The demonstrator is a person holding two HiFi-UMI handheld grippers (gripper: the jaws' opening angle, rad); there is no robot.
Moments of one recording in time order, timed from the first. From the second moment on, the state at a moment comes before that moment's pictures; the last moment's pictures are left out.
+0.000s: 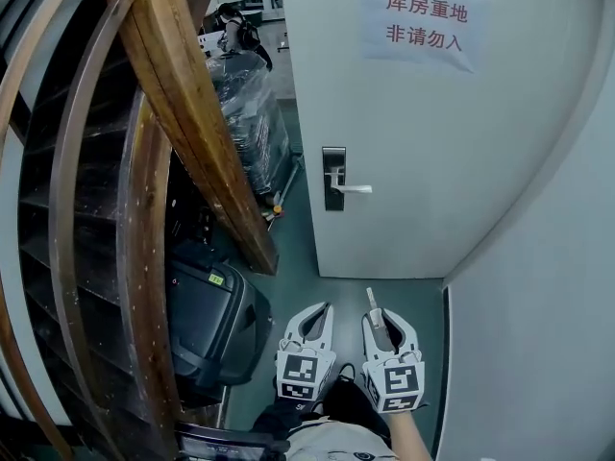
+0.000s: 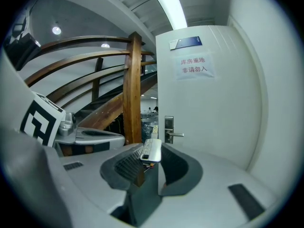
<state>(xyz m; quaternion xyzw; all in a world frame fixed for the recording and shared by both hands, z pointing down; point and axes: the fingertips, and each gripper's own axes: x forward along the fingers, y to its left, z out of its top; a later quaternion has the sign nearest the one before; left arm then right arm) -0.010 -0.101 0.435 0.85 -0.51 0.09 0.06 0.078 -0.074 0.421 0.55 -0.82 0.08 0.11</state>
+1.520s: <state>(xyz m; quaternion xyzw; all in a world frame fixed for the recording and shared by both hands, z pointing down) -0.057 -0.278 0.576 0.82 -0.55 0.10 0.10 0.033 -0.318 0.570 0.53 -0.83 0.09 0.17</state>
